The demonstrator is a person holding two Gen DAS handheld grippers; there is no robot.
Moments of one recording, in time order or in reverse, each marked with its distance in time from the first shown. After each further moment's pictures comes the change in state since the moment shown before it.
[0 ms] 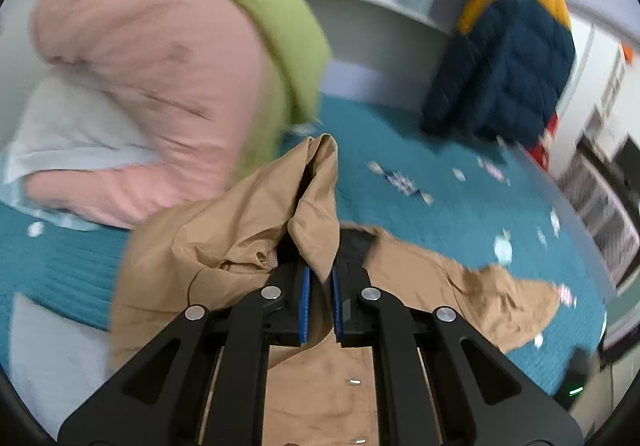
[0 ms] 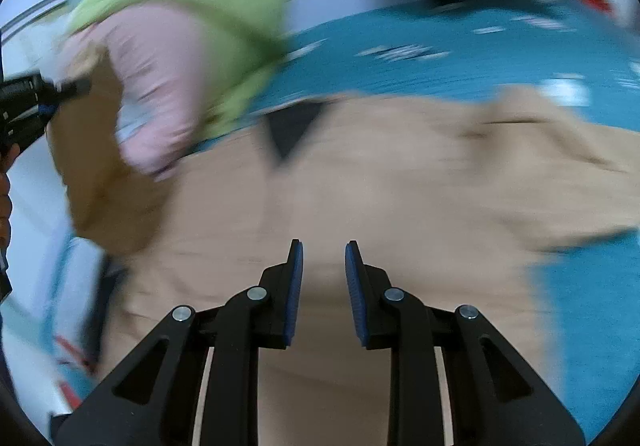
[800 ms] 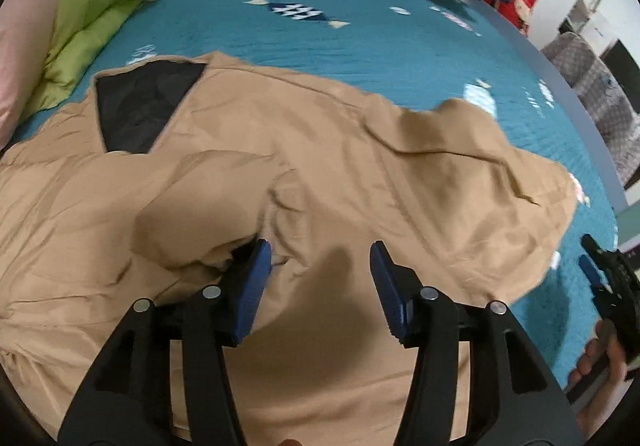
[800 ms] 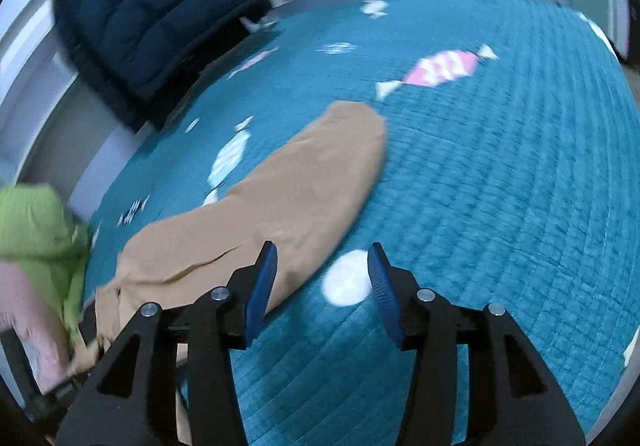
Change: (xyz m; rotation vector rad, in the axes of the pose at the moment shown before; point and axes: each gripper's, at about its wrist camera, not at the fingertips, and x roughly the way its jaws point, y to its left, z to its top) left arm 0.165 -0.154 -0.110 0.124 0.363 -0.117; right arm -0.066 -0.275 -0.011 0.674 -0.236 -0.332
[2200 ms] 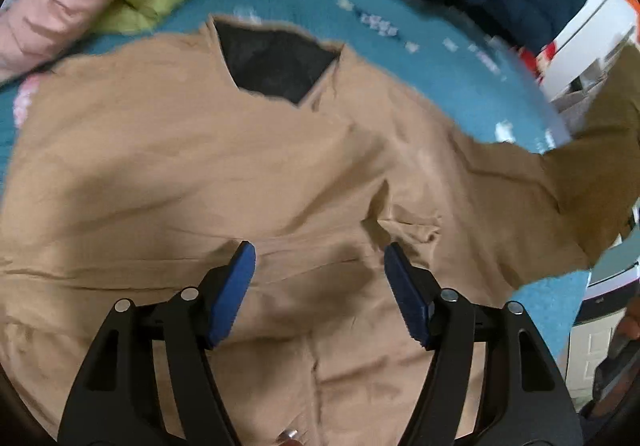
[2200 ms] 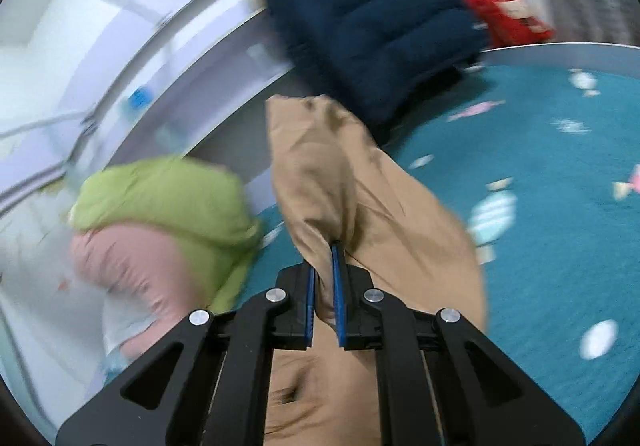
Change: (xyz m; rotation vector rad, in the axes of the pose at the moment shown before) left arm -0.046 0.126 -0.032 -0.179 -0.041 -0.057; right arm -0.054 0.234 -0.018 -0.370 -0.044 0.635
